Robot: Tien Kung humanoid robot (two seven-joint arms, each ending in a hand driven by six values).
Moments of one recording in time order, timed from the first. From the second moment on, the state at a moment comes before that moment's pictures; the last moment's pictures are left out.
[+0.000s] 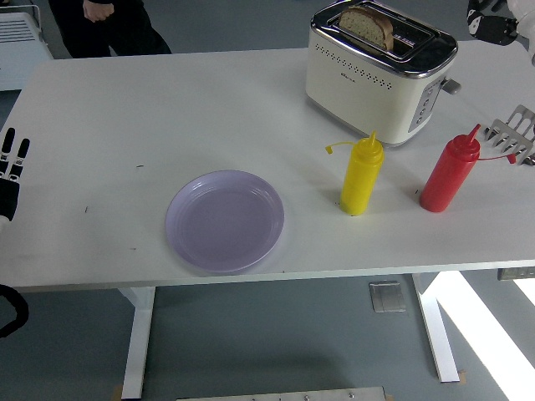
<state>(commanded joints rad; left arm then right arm) -0.04 0.30 -1.52 -1.52 0.07 0.14 -0.18 0.83 -0.52 1.01 1.22 -1.76 -0.11 -0.21</state>
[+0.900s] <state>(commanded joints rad) -0.05 0.31 -1.50 -1.51 0.08 0.14 -0.18 1.09 -0.30 0.82 0.93 -1.63 -0.11 -0.21</state>
